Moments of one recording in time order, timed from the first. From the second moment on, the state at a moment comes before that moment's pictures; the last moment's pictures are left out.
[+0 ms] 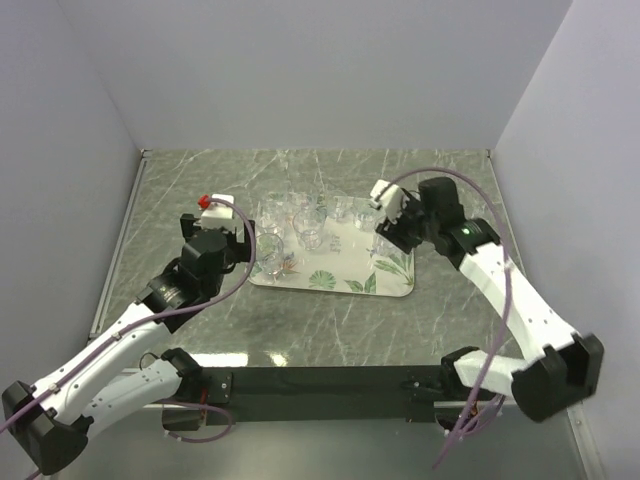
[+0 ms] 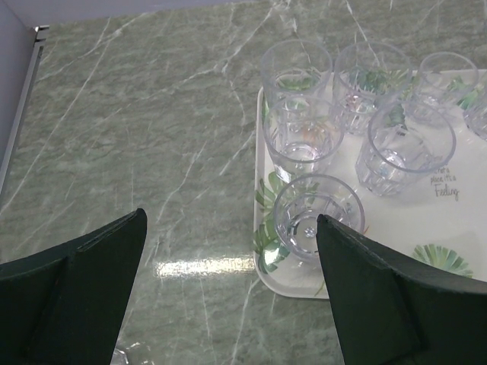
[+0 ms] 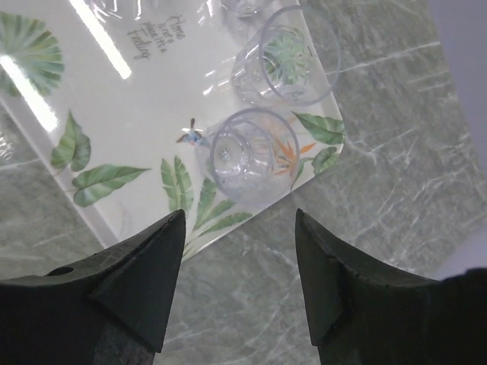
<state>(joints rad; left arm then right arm) -0.67 0.82 0.76 -0.27 -0.62 -0.15 0.37 1.22 1.11 -0.63 -0.16 -0.69</state>
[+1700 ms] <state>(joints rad) -0.66 0.86 0.99 -1.14 -0.65 -1.21 0.08 0.79 0.78 -0.66 -0.64 -0.54</state>
